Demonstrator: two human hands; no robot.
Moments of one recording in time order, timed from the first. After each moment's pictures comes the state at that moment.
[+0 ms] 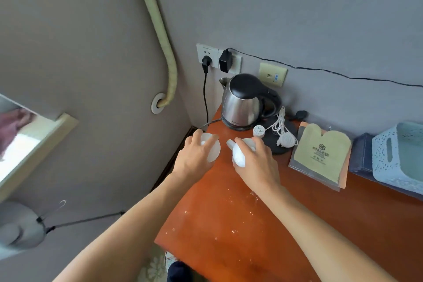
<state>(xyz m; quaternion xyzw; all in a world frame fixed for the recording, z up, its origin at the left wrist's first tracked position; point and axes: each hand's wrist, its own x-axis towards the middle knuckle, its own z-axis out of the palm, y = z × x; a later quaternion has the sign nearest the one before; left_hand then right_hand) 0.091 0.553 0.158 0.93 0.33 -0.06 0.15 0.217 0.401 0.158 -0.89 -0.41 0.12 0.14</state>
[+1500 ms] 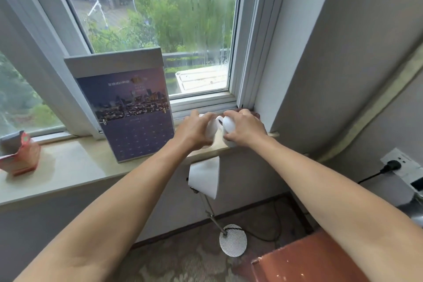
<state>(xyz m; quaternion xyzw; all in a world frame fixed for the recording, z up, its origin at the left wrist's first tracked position) -0.349 0.729 0.334 0.74 0.65 0.09 0.14 -0.167 0.742 0.342 -0.65 -0.74 0.15 0.08</state>
